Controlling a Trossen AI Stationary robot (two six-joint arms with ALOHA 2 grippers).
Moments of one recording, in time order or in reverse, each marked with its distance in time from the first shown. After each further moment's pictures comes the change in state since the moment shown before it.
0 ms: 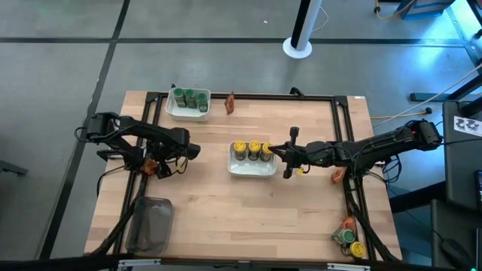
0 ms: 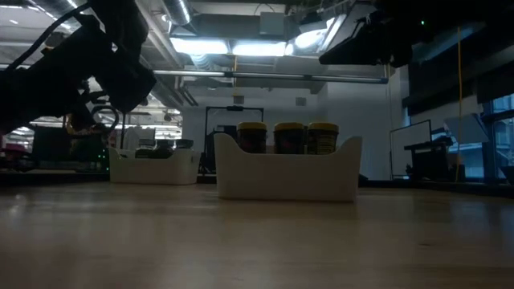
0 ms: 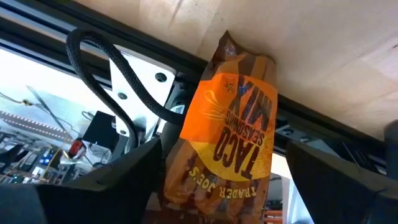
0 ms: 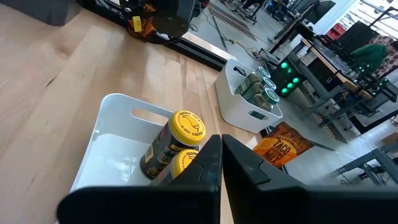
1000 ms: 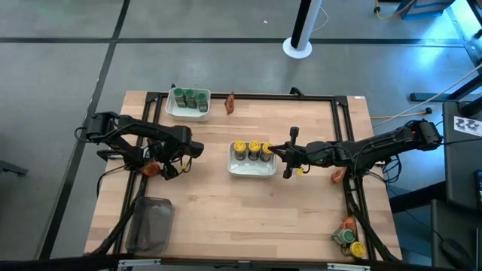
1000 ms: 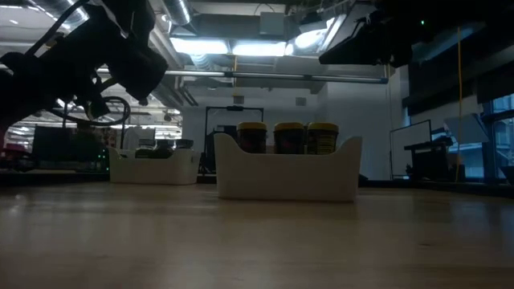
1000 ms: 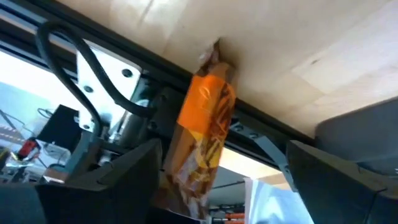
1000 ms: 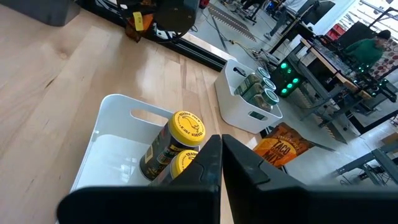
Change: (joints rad) left arm -0.011 -0.001 0.089 -0.017 0.117 -0.106; right arm 0.000 0.000 0.000 0.002 0.000 -0.001
